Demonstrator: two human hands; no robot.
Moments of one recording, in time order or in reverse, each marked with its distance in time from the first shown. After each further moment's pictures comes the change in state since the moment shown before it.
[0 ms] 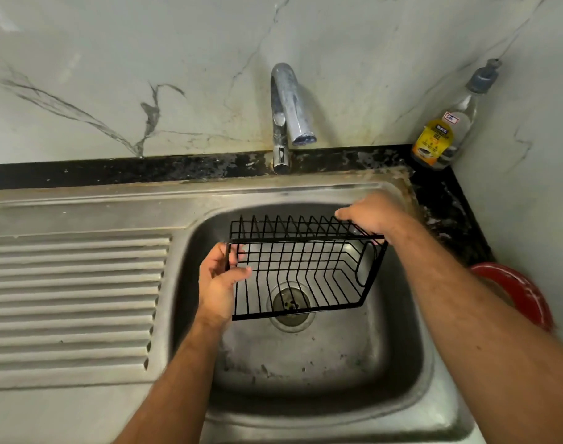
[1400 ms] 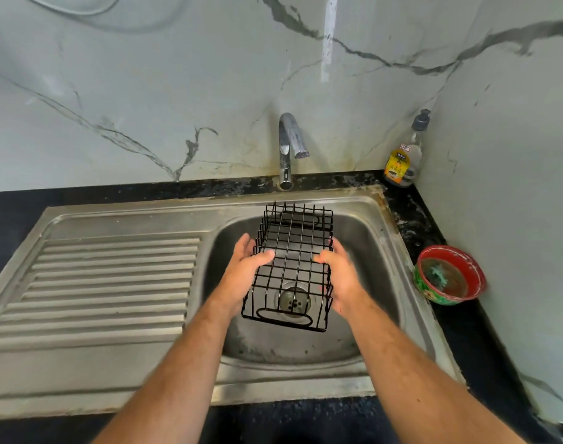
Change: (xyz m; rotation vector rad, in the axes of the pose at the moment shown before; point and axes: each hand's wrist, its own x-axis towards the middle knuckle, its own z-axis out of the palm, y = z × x) left_hand -0.077 0.084 0.021 0.341 -0.151 -0.304; right_hand -0.170 0.011 0.085 1.203 -0.188 0.058
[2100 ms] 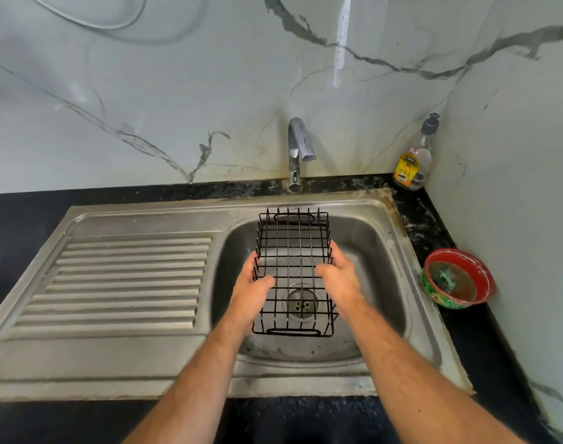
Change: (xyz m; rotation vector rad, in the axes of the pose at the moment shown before) left_hand -0.023 -0.026 0.011 0.051 0.171 -0.037; right_hand -0.040 -0.015 0.009 -0.362 0.040 -0.123
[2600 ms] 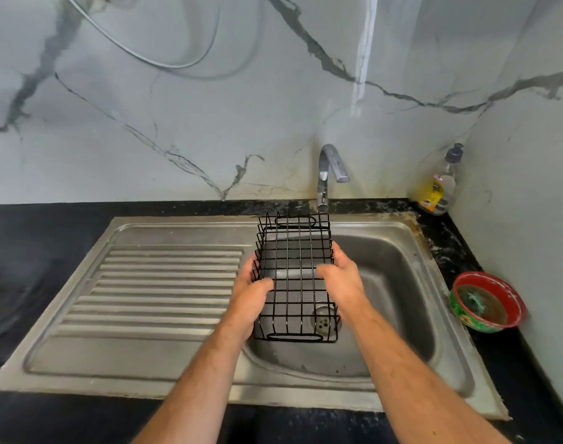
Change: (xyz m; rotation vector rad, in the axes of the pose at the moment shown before) left_hand -0.024 0.025 -0.056 -0.152 0.107 0.101; right_hand -0.028 -0.042 0.046 0.032 -0.075 -0.155
